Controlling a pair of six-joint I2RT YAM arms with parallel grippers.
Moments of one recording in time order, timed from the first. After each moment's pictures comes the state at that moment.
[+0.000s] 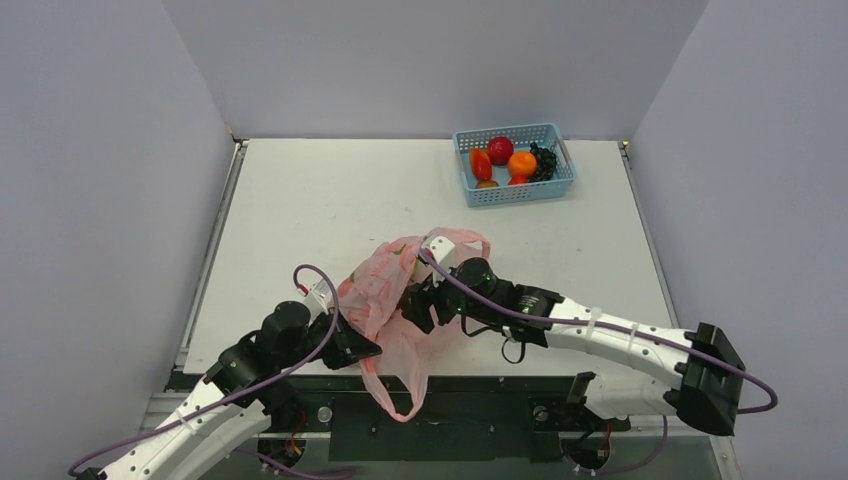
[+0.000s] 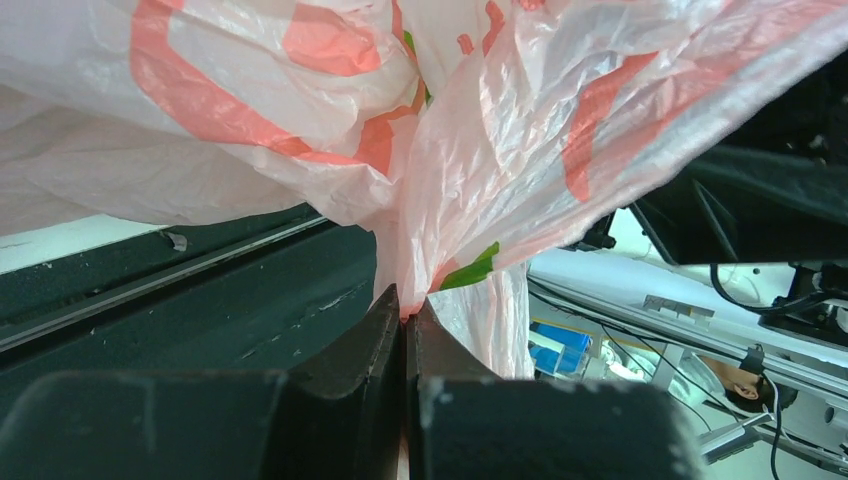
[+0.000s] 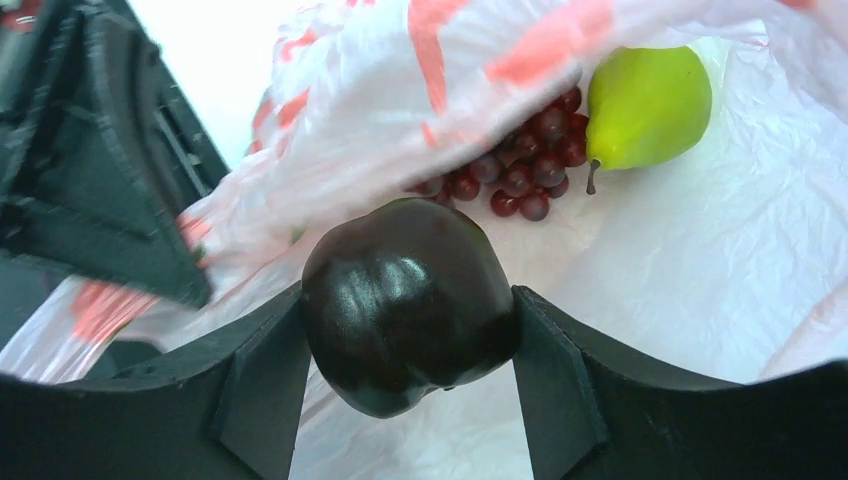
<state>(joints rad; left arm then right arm) -0.74 0.38 0.40 -0.59 0.28 -1.25 1.05 1.23 0.82 -0.09 -0.02 0.25</state>
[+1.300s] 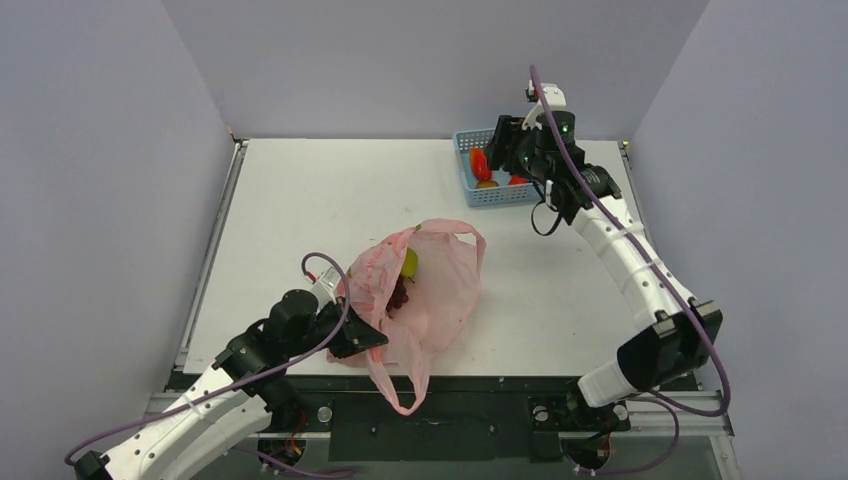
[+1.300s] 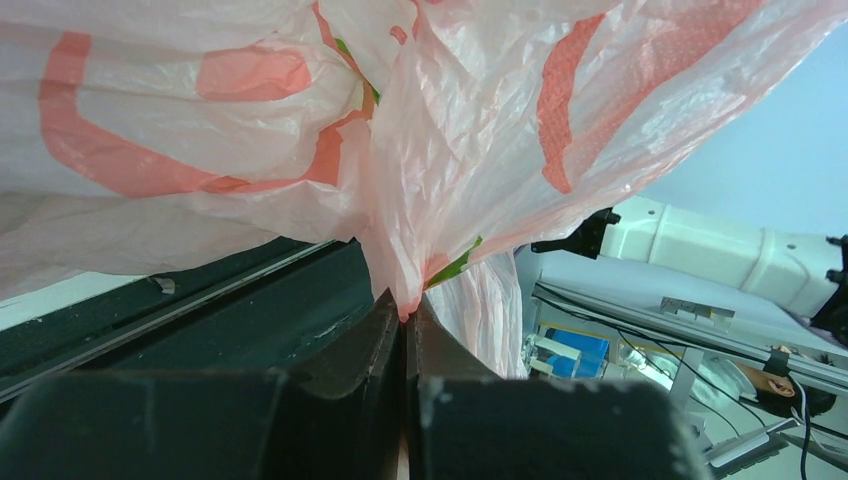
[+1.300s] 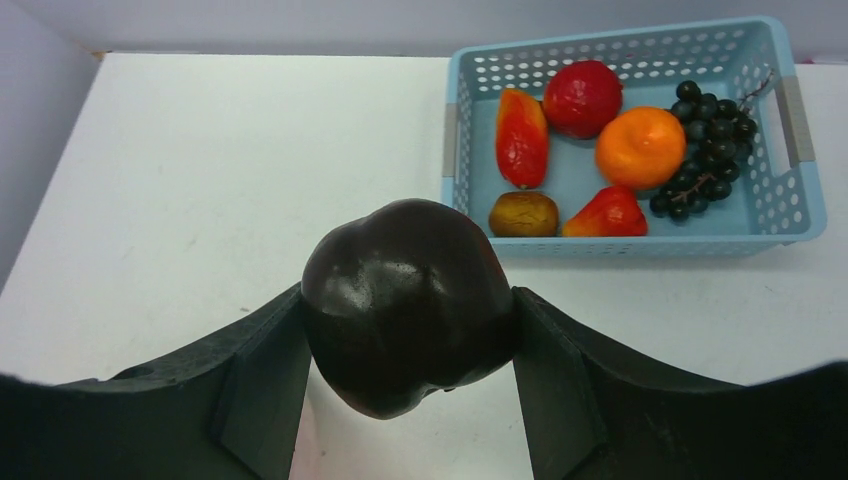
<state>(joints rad) -0.74 0.51 0.44 -0.48 0.27 -1.18 0.39 1.44 1.53 -0.44 0.04 0.27</state>
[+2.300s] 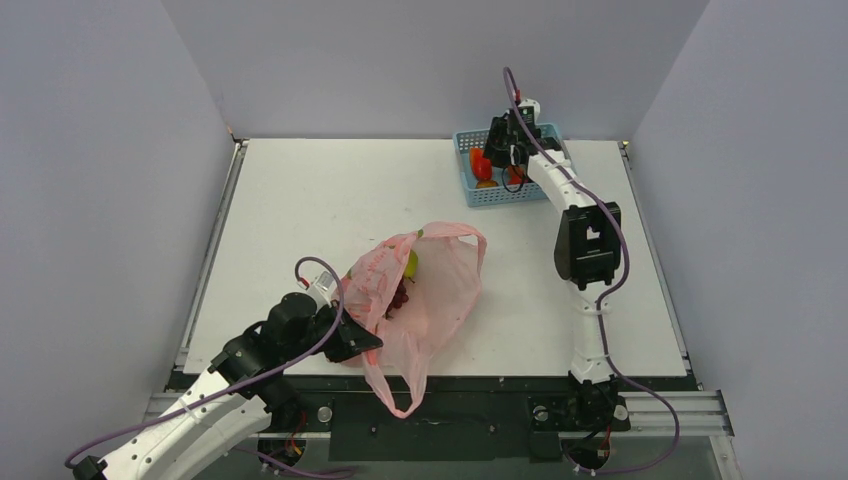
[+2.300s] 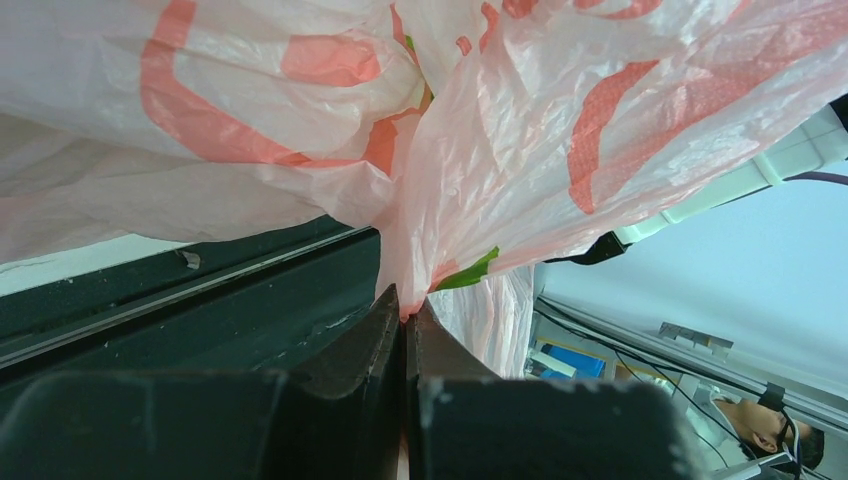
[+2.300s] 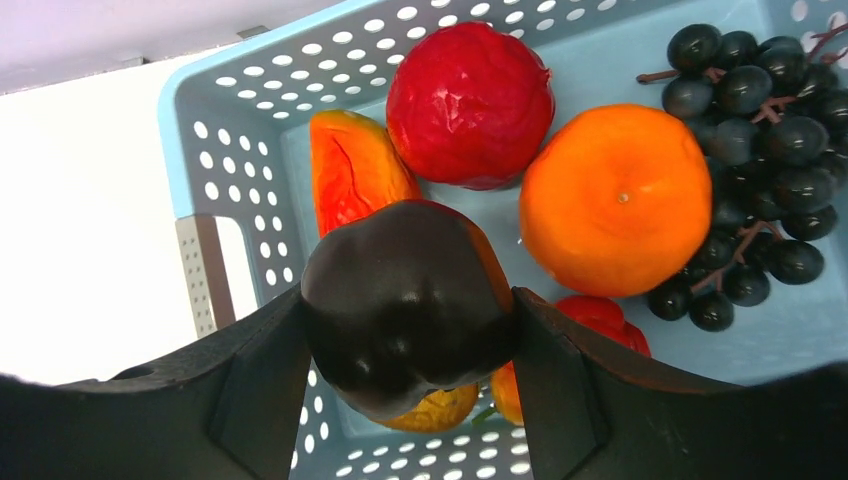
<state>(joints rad) -0.74 0.49 0.45 -0.57 0.23 -1.23 0.21 2.31 2.06 -0.42 0.09 0.35</state>
